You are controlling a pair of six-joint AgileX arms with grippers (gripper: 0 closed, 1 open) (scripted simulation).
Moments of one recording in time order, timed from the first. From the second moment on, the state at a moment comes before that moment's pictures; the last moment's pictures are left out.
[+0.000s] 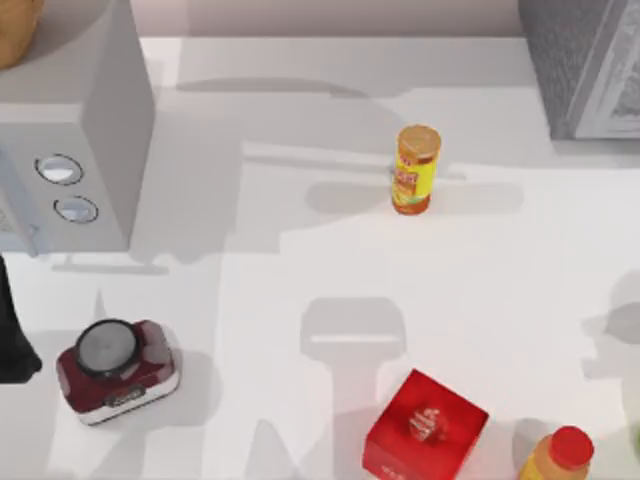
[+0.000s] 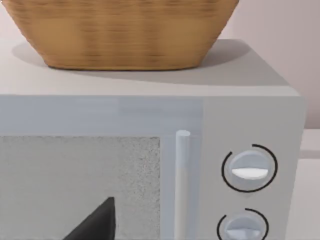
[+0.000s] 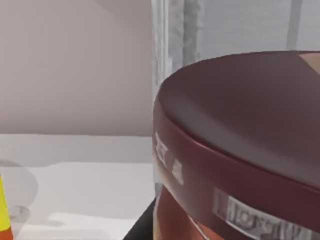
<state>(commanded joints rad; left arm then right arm) 0.00 0.00 0.00 0.00 0.00 0.00 0.01 0.03 0.02 0.03 -0.03 0.00</state>
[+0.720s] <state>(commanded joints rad) 0.00 0.00 0.00 0.00 0.00 0.00 0.02 0.13 0.16 -0.04 0.02 0.00</state>
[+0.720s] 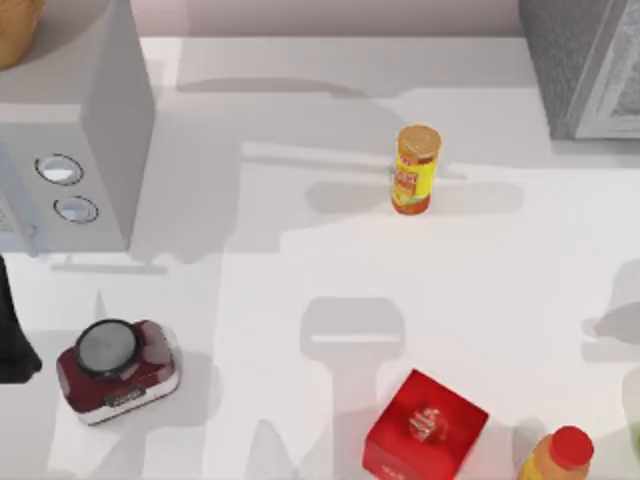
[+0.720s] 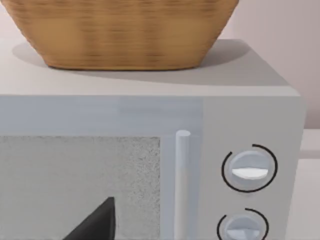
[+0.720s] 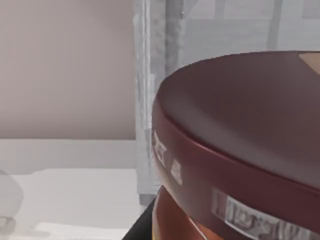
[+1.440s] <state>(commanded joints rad) 0.00 0.00 0.00 0.00 0.00 0.00 0.14 0.94 1.26 -0.36 0.14 -0.01</state>
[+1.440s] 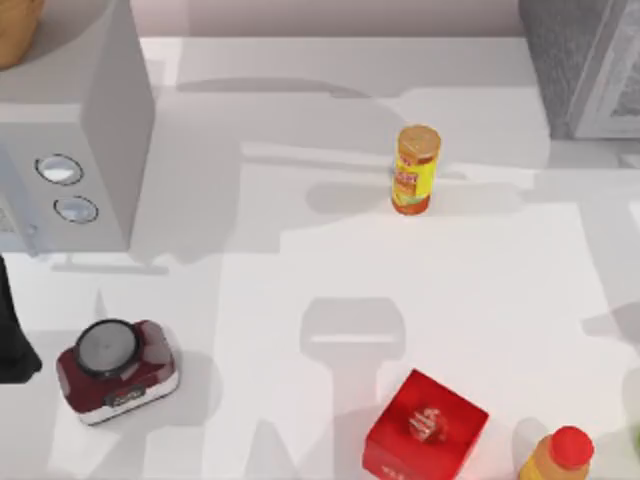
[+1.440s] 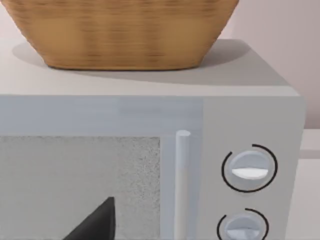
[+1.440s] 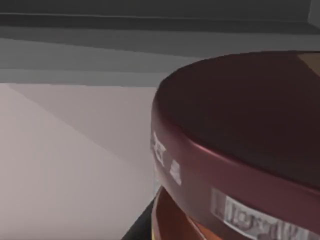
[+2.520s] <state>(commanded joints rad) 0.00 0.00 0.00 0.00 0.00 0.00 0.18 1.39 1.90 -0.51 0.19 0.02</state>
